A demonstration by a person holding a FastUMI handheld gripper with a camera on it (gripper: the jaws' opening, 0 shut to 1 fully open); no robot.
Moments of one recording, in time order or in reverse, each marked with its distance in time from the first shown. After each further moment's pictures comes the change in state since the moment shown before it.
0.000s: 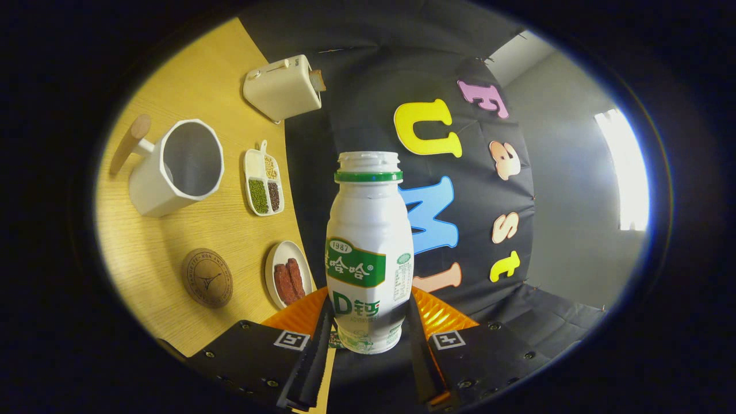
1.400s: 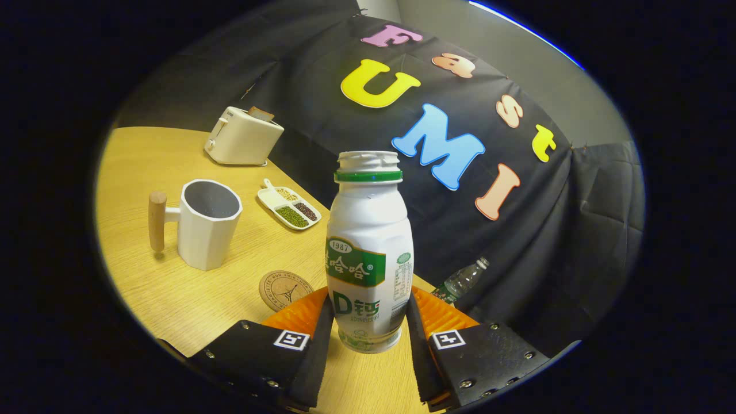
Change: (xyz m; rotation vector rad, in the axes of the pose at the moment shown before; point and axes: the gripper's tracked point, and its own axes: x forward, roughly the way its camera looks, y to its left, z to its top) arm -0.031 0.068 -0.053 0.680 0.069 0.269
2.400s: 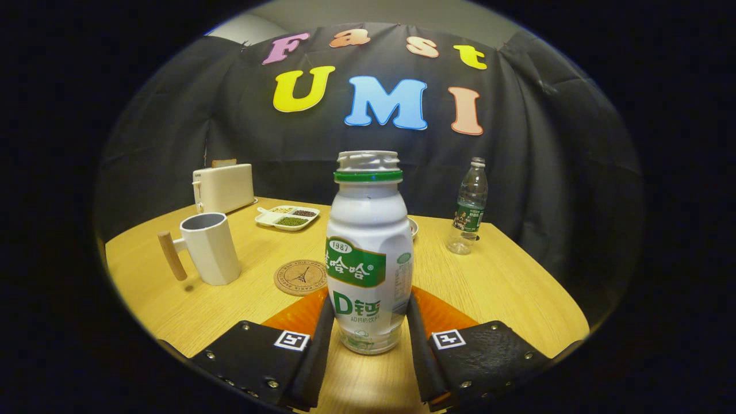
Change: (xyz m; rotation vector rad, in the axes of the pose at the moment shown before) arm -0.011 0.006 -0.099 0.552 0.046 0.117
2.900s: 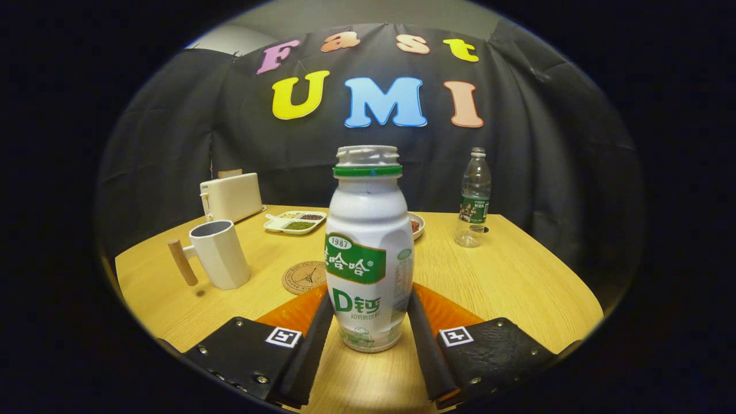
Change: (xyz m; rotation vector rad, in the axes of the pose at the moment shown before) arm 0.000 0.001 -0.002 0.120 -0.029 0.071
